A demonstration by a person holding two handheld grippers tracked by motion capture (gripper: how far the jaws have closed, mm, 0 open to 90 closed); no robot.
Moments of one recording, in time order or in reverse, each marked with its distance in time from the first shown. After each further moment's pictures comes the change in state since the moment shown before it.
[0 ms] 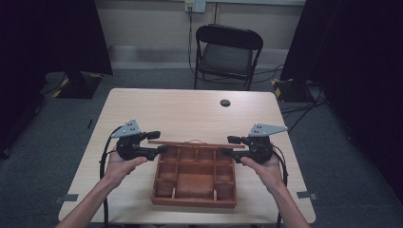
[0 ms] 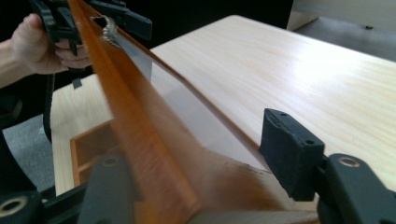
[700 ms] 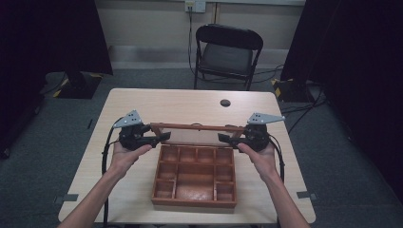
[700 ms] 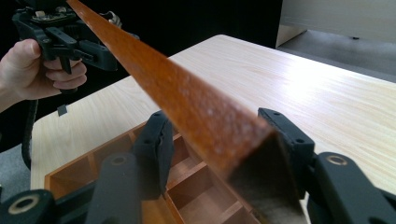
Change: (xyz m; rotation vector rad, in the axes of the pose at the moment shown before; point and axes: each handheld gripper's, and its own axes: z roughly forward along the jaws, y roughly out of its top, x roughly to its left) left arm 0.017 0.014 0.011 -0.050 0.008 -0.005; right arm -0.024 0.013 0.017 -0.059 -0.022 0.038
